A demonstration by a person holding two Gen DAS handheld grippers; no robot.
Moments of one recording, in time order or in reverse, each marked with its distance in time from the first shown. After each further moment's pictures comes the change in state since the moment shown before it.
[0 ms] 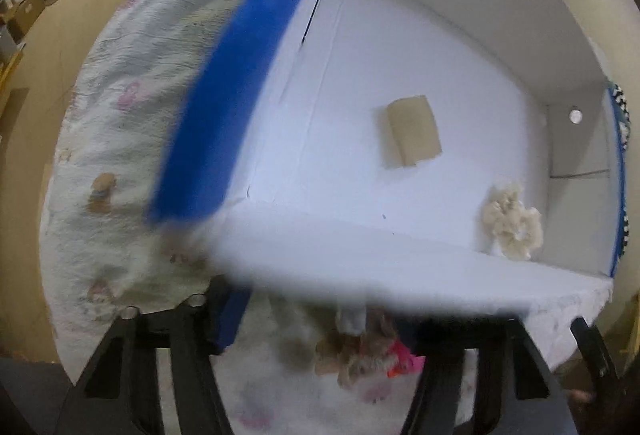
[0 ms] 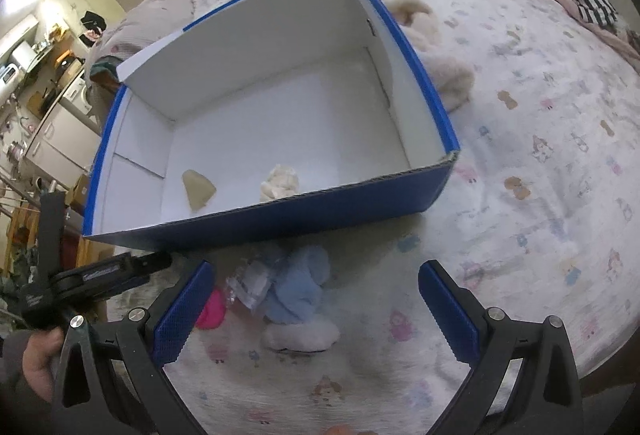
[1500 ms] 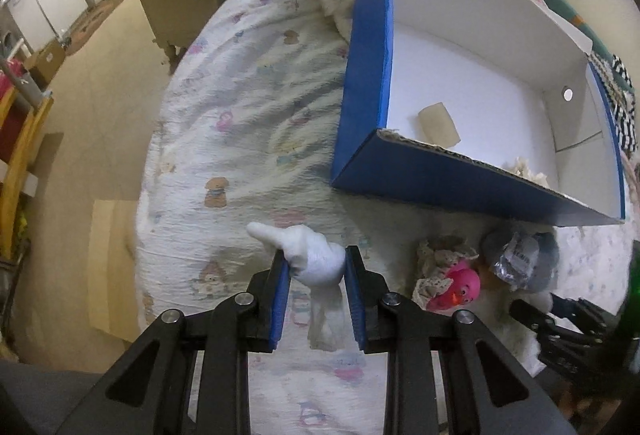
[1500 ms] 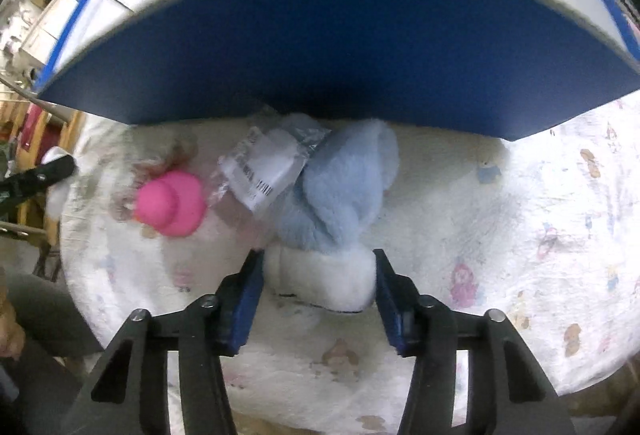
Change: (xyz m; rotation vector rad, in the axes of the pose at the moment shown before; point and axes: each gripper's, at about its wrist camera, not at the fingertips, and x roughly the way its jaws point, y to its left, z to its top) left arm -0.065 0.031 -0.041 0.122 -0.130 0.121; right arm 0.076 0.061 -0.035 -0.240 0.316 -0.035
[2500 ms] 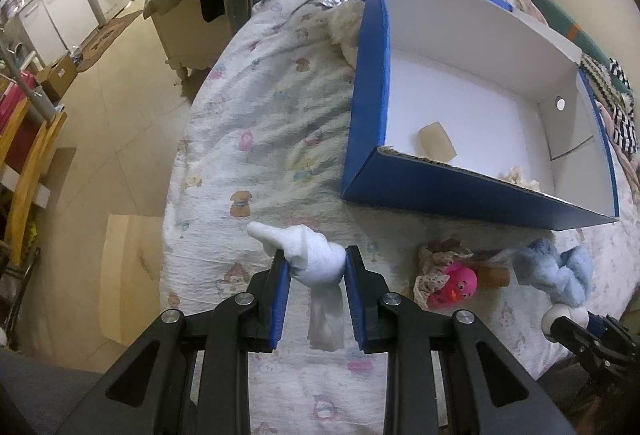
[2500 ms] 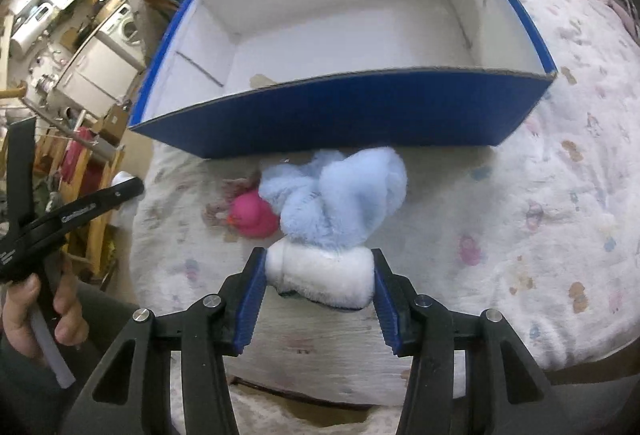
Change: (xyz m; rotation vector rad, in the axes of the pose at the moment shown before) left arm -0.028 0.002 -0.007 0.004 -0.087 0.034; right arm -0.078 -0.012 -0.027 0.047 -0.150 0.143
